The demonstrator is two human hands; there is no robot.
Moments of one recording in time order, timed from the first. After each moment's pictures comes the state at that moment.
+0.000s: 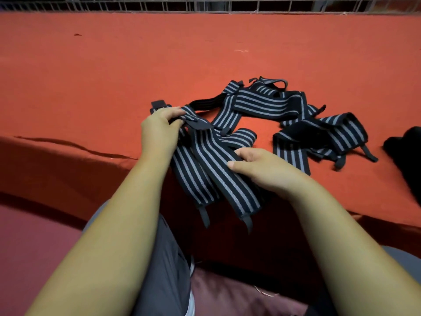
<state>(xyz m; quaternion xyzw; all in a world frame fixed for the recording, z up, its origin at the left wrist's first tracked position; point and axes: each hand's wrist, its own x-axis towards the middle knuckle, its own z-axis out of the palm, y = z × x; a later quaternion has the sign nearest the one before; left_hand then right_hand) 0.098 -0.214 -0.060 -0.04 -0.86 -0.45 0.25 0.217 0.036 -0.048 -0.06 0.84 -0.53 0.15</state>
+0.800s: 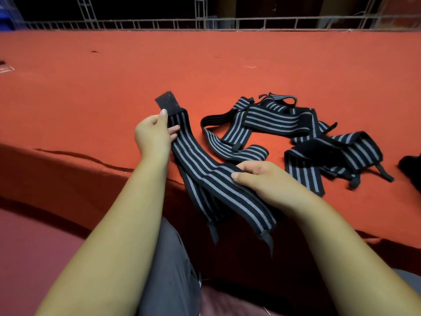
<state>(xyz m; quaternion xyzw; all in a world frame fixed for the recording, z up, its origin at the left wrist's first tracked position) 0.073 -0.238 -0.040 0.12 -0.65 -0.71 0.23 0.224 0.017 -0.033 -0.06 0.84 -0.52 0.12</state>
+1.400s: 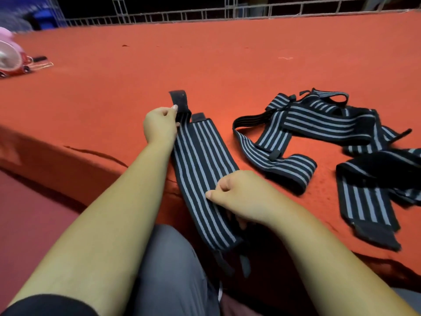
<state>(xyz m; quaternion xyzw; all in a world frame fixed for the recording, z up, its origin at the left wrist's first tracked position) -0.023 -0.329 -0.057 0.17 -0.80 -0.52 0.24 0.158 -0.085 -0.053 -0.17 0.91 -0.34 0.14</state>
